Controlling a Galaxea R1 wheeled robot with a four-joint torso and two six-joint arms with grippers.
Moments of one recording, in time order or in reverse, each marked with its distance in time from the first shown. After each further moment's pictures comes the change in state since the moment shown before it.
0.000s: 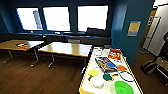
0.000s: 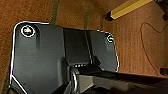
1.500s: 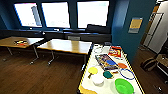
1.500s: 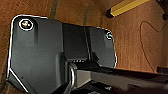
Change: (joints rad) left arm -0.006 -0.010 0.024 0.000 -0.001 -0.008; right arm 0.241 0.096 -0.353 -0.008 -0.243 0.445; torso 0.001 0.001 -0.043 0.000
